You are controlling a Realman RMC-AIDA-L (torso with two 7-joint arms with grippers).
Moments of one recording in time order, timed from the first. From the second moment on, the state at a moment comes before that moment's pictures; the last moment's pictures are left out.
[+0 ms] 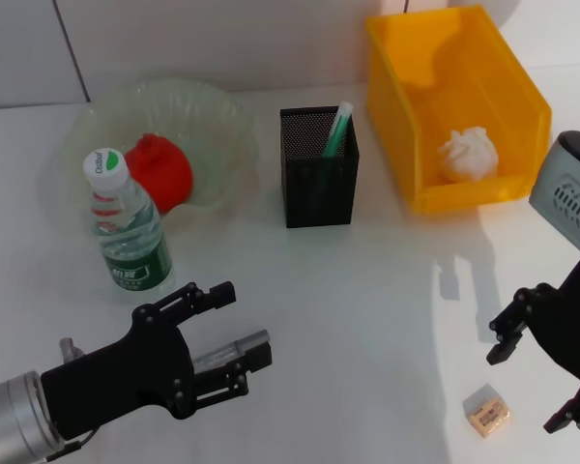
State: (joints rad) left arm -0.32 -2.07 1.38 0.34 1.18 1.55 -0.84; right arm 0.65 2.08 -1.18 -1.36 -2.66 -2.10 1.38
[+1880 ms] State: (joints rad) left arm -0.32 -2.07 1.39 0.34 1.18 1.54 -0.84; right arm 0.65 2.09 -1.52 -1.17 -2.64 -1.79 1.39
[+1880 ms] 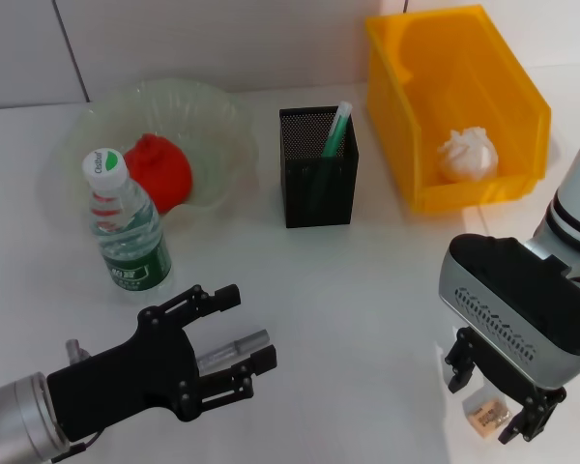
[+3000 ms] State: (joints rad) left arm -0.33 -2.07 1.39 0.34 1.18 1.54 -0.84; right arm 0.65 2.09 -1.56 -1.16 -2.64 -1.79 1.43
